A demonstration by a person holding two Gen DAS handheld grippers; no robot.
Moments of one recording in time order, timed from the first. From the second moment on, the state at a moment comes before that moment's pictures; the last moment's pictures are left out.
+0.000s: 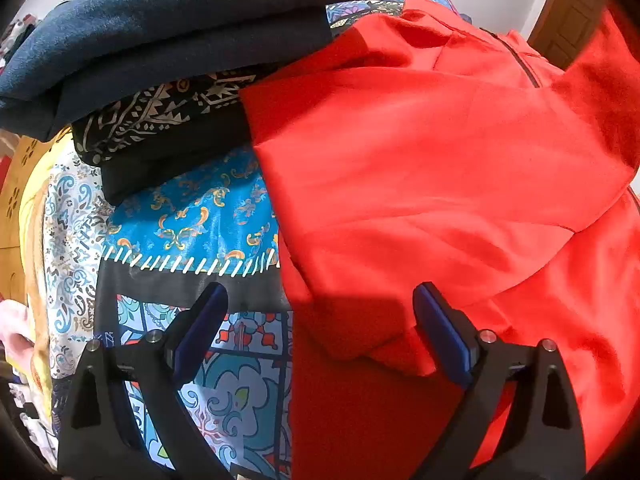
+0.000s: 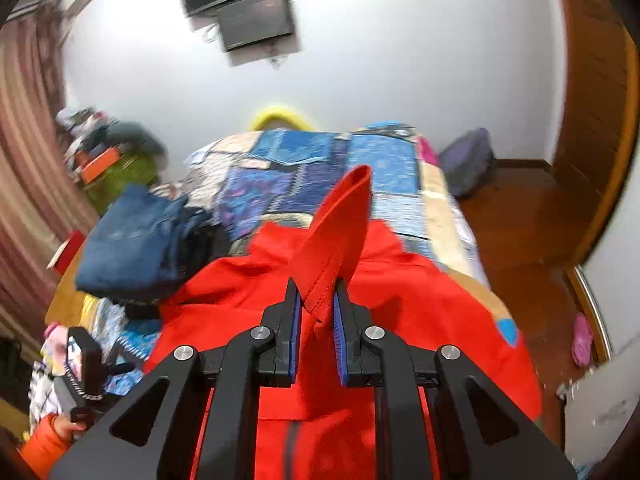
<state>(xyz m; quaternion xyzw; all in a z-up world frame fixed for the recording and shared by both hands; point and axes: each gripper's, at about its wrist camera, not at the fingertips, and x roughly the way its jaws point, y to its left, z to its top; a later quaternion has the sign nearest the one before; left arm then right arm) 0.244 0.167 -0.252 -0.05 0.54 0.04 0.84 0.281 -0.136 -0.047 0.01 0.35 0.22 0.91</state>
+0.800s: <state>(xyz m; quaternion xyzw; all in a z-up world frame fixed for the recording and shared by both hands) 0.242 0.170 -0.234 -0.05 0.53 0.07 0.84 0.287 -0.251 -0.146 0.08 0.48 0.08 0.87</state>
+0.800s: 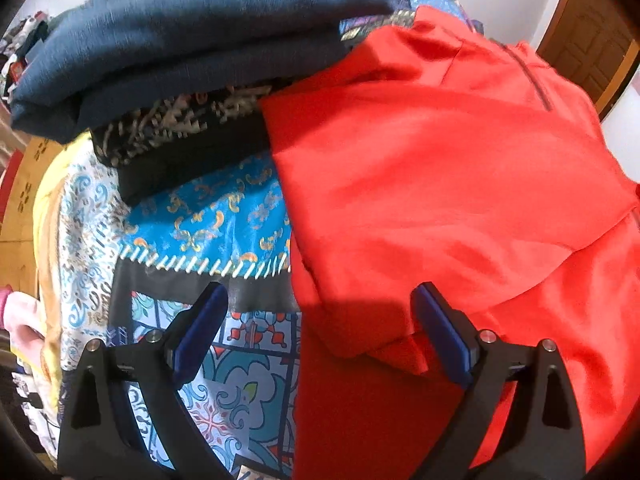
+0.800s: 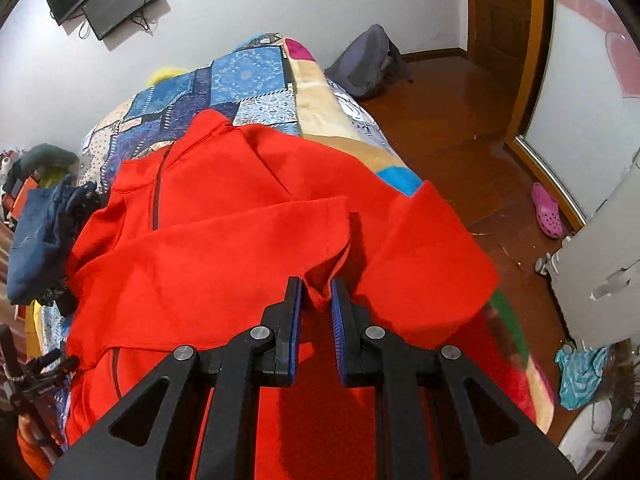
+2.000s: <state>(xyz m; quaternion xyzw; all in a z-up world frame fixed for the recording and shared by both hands) 0.320 0.052 -0.162 -0.01 0.45 -0.04 0.89 0.314 -0.370 -0.224 0.32 0.54 0.04 0.78</state>
